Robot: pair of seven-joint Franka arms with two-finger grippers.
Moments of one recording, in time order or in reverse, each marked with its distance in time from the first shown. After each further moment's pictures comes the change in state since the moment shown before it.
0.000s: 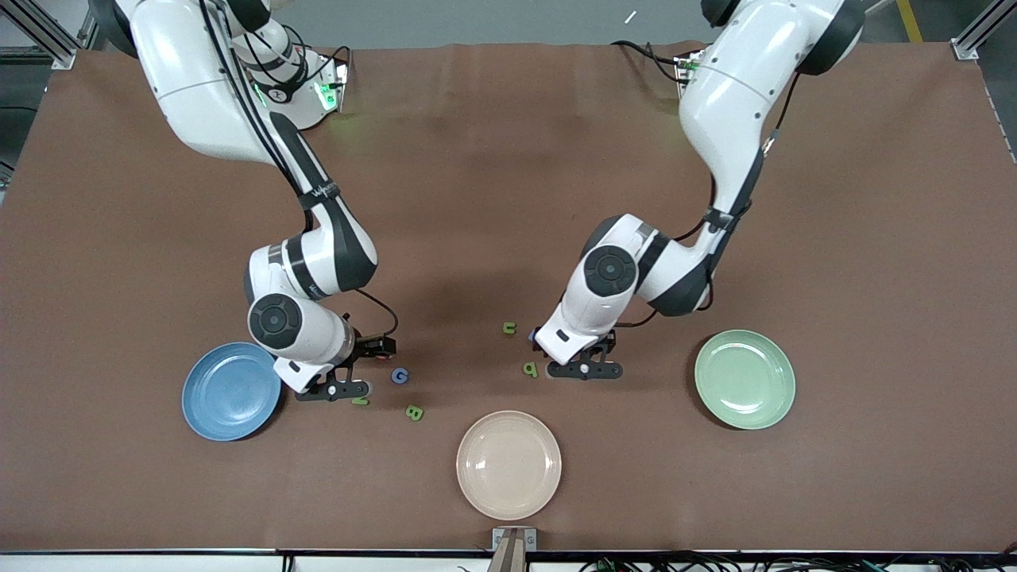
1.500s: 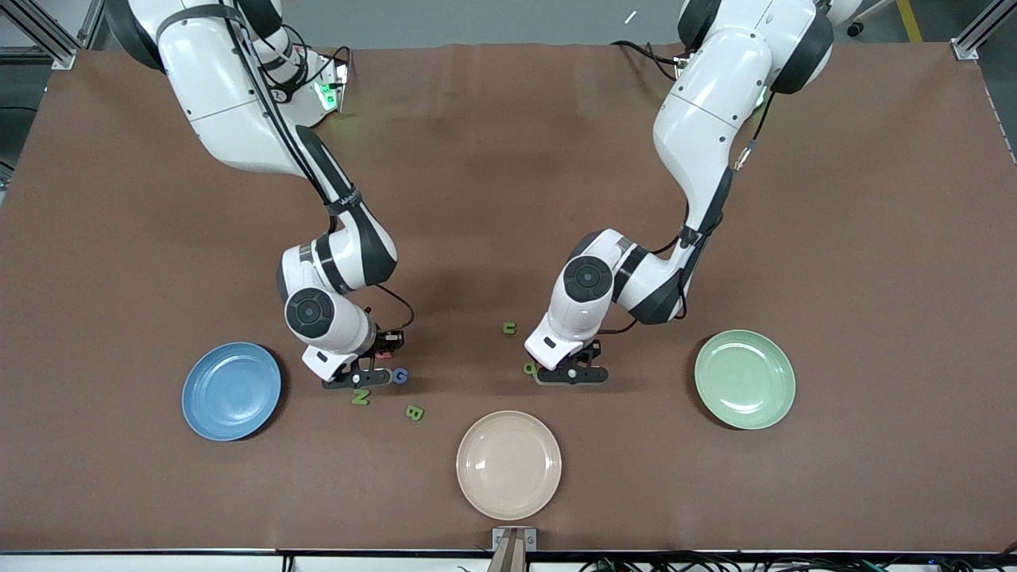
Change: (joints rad) left arm -0.036 0.084 0.040 0.027 0.004 0.093 -0.038; right arm 0.037 0.017 -0.006 -0.110 0.002 0.131 0.002
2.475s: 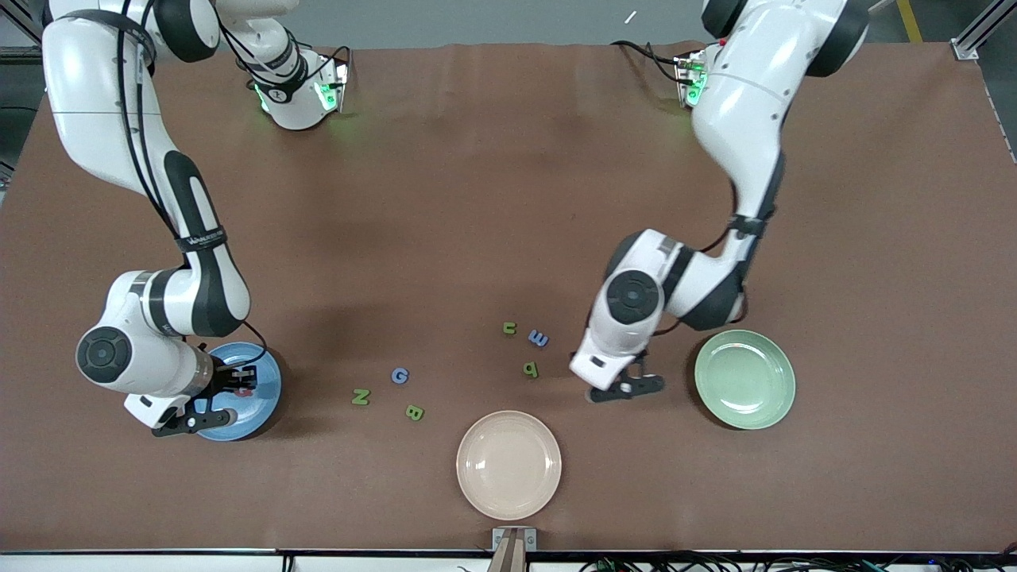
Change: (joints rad) left arm 0.132 -0.139 0.014 0.029 0.003 -0.312 -0.053; right arm -0.318 -0.007 -0.065 0.141 -0.060 -0.120 -0.407
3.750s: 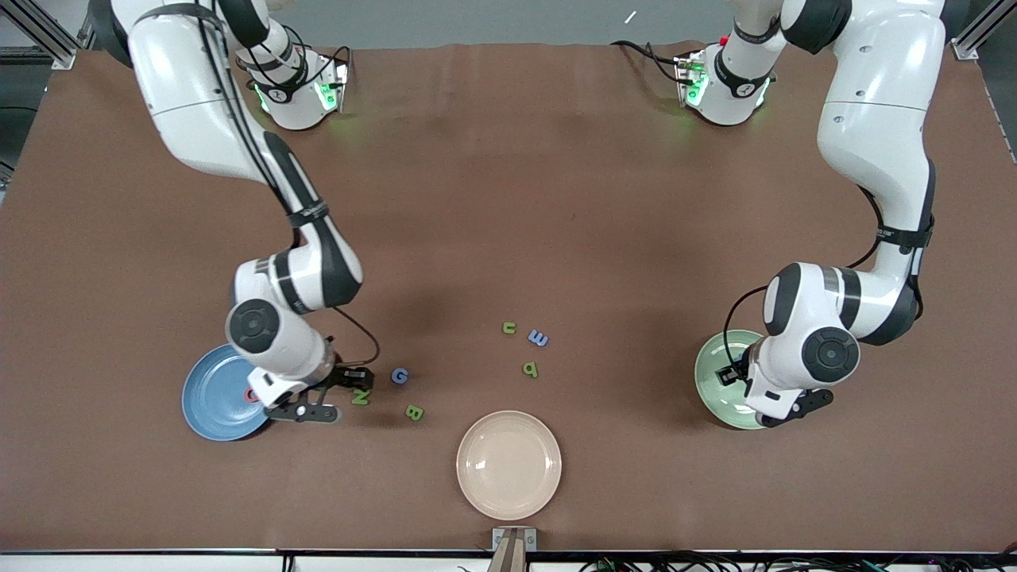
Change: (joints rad) left arm 0.311 -0.050 -0.020 -0.178 0.004 -0.036 0.101; right arm 0.292 0.025 0.035 -0.006 0.023 0.162 0.623
